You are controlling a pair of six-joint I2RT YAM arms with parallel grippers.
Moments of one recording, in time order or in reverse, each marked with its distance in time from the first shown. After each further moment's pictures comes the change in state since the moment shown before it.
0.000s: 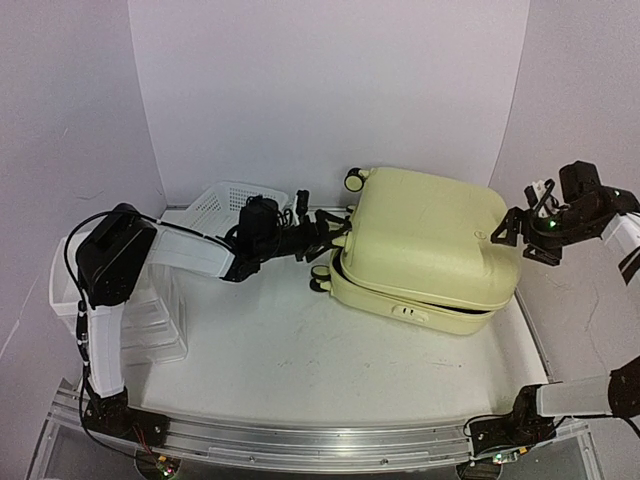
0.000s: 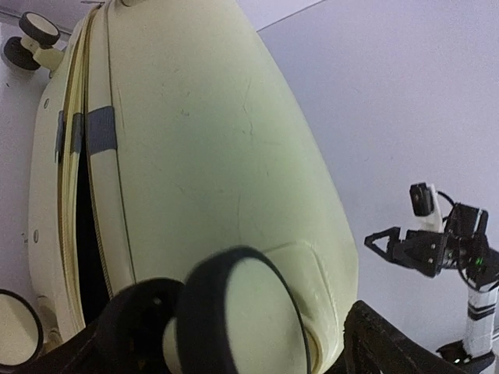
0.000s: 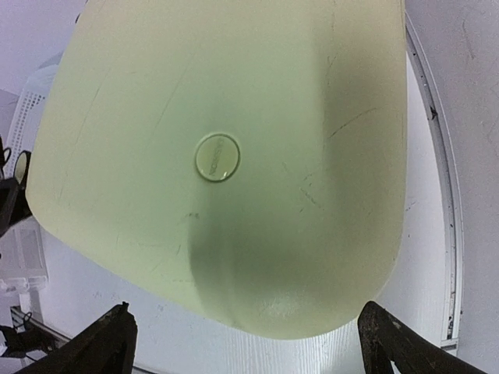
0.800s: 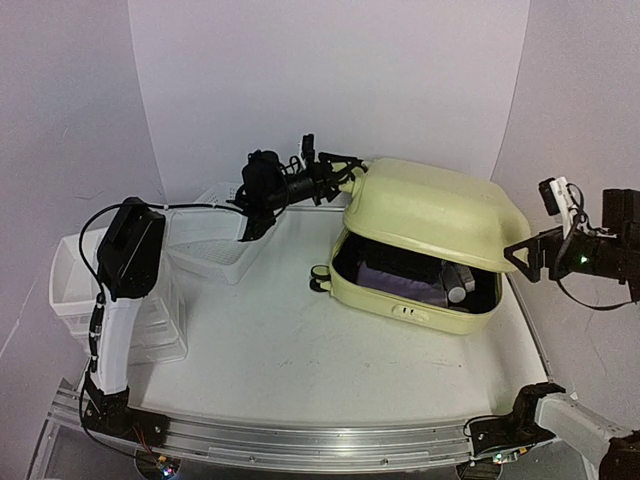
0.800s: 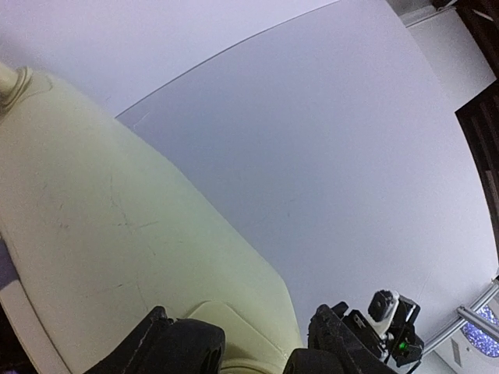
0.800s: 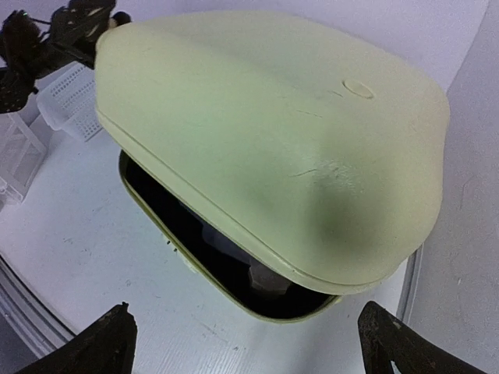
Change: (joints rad) left arm 0.054 0.159 0.447 0.086 0.106 -0.219; right arm 0.029 -0.375 -0.124 0.041 -0.101 -0.408
